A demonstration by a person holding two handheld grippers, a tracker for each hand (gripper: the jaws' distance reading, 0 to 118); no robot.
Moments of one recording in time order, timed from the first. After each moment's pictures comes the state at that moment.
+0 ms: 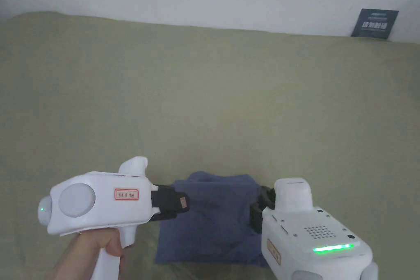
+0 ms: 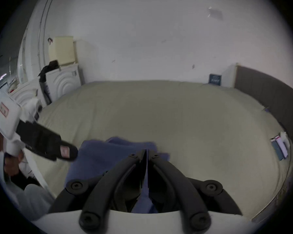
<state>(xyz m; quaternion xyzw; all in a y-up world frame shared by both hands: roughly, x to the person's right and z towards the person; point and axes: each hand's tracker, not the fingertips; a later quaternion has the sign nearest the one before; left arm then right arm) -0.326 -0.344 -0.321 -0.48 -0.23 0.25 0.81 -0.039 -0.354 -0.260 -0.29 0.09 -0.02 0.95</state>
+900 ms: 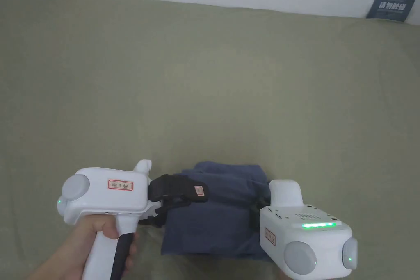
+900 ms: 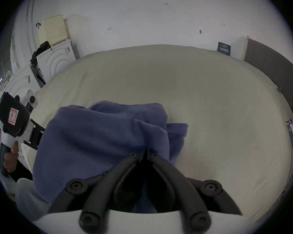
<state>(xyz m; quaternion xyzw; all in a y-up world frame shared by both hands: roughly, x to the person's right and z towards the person) -0.322 -0.423 -0.366 -0.54 -0.36 0.40 0.65 -0.034 -0.416 -0.306 -0.39 0.07 -0.03 0.92</state>
